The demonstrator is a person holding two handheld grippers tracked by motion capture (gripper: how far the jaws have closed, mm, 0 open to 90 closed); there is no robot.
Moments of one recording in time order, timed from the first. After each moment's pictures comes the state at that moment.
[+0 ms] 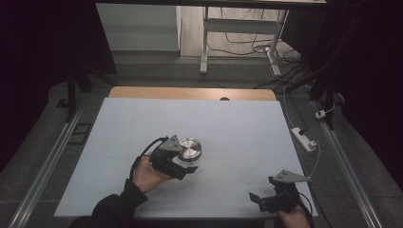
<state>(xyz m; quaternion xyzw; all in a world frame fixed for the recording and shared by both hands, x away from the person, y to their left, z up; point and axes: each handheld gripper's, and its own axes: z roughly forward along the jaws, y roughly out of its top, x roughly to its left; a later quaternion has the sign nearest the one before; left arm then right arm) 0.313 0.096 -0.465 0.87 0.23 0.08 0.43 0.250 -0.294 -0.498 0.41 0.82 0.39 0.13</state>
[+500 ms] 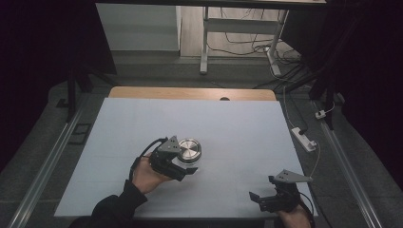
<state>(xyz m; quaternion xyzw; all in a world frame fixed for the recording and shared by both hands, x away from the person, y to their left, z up) 0.309 0.097 -0.463 0.87 0.22 0.08 0.43 0.249 -0.294 -0.495 0.41 0.81 0.40 0.13</state>
